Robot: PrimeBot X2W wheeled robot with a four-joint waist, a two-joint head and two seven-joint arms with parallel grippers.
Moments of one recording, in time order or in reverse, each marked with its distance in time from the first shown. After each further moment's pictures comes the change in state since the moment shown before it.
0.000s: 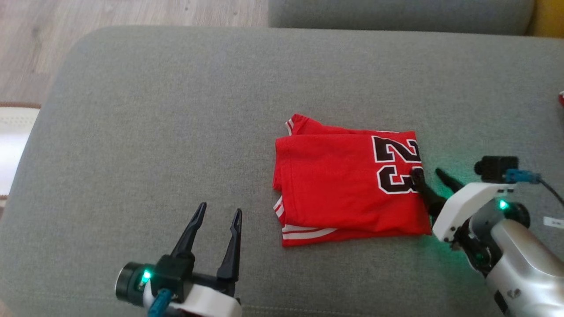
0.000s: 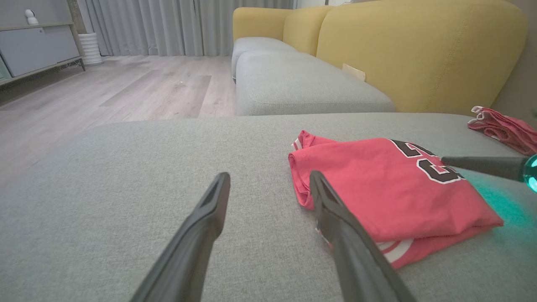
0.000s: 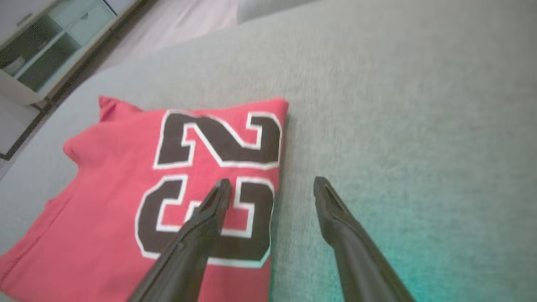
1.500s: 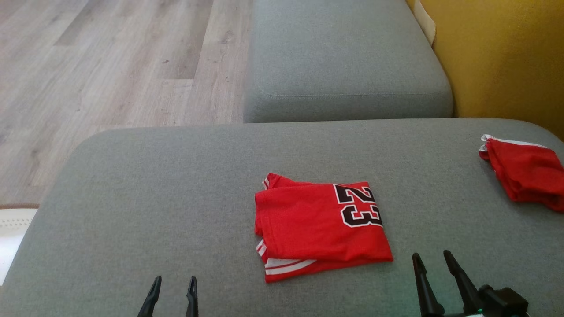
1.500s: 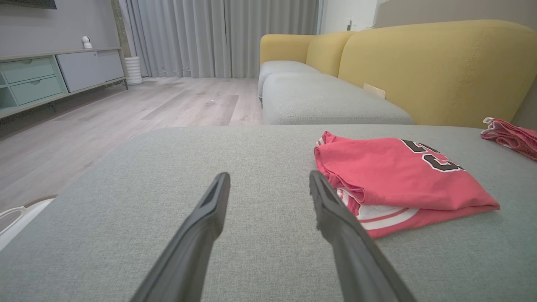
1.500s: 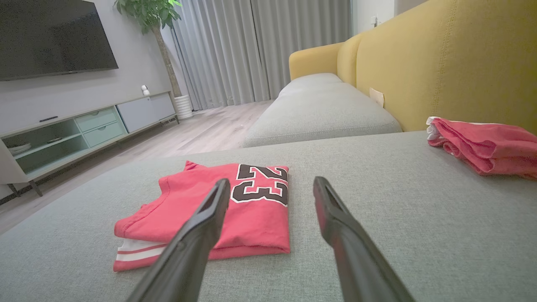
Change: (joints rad) left arm 0.258 0.001 0.156 0.013 -0.002 0.021 0.000; right arm 0.651 0.265 -0.382 -0.466 -0.563 0.000 -0.320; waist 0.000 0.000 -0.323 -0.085
